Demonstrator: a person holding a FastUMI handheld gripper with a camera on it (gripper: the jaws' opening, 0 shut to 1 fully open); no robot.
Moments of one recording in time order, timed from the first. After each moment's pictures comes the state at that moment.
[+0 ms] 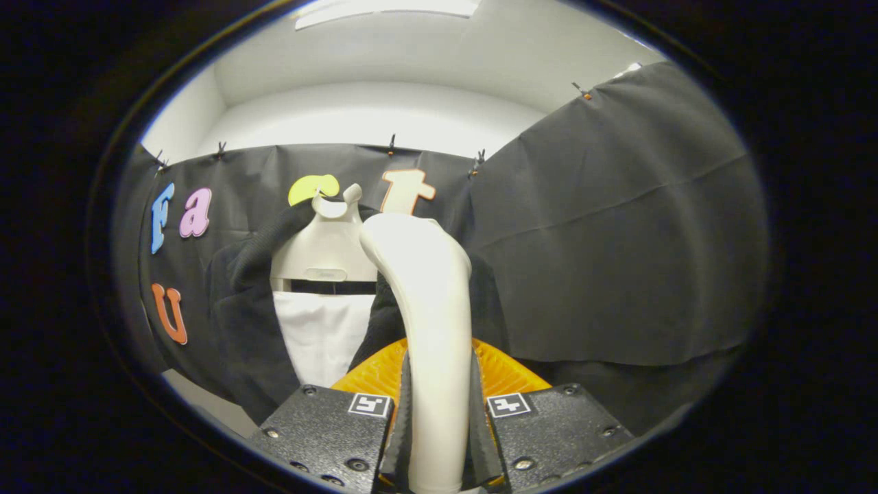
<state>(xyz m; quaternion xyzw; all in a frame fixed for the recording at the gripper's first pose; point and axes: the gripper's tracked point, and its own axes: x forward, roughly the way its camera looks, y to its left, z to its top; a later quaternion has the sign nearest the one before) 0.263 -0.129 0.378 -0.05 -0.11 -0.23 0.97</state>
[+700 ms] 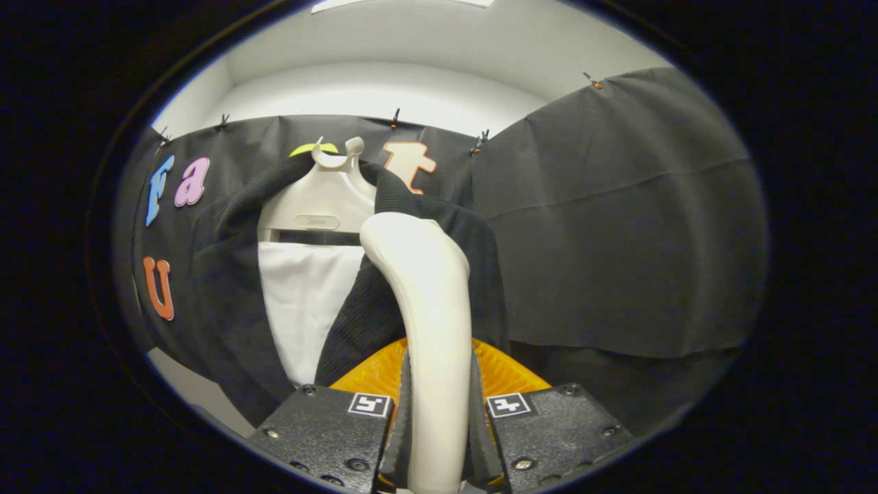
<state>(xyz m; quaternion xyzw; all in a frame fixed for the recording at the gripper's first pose) 0.274 -0.144 0.337 -0.06 -0.06 -0.24 0.97</state>
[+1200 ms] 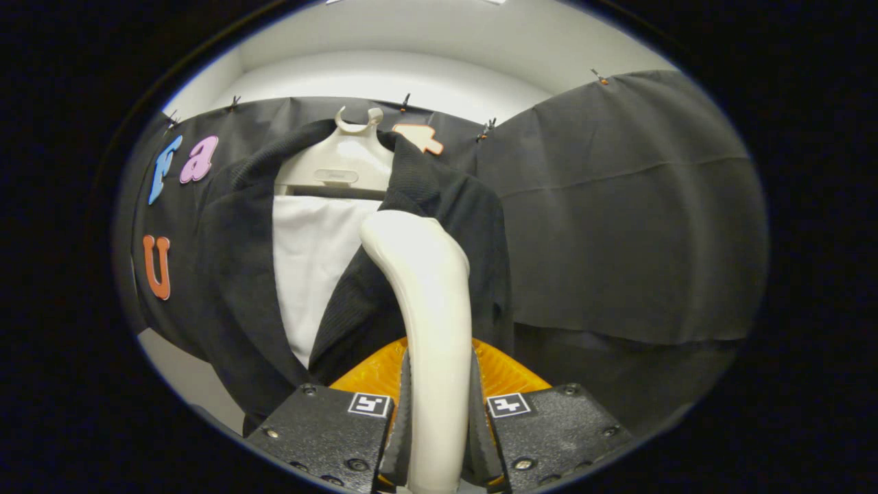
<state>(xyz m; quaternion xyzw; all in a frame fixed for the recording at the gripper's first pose) 0.276 -0.147 0.294 -0.08 -0.03 -0.25 0.96</state>
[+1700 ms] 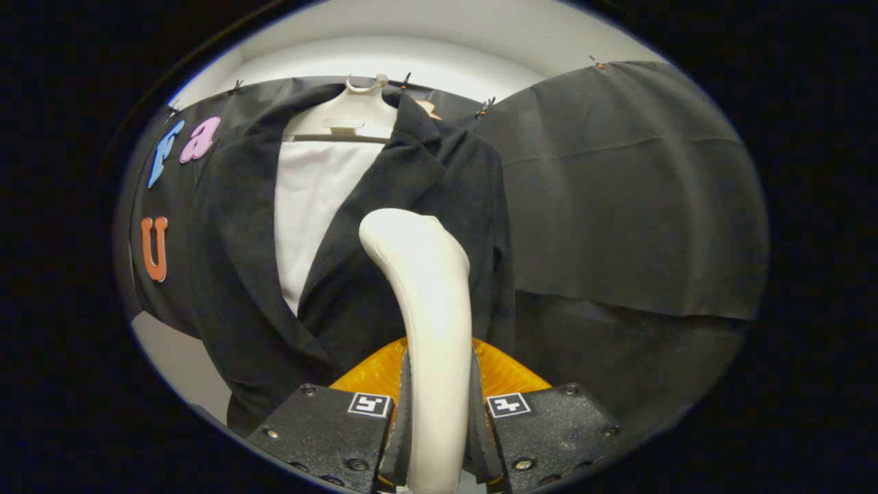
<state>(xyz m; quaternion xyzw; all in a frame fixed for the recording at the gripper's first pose) 0.274 -0.158 0.229 -0.07 0.01 -0.26 0.96</state>
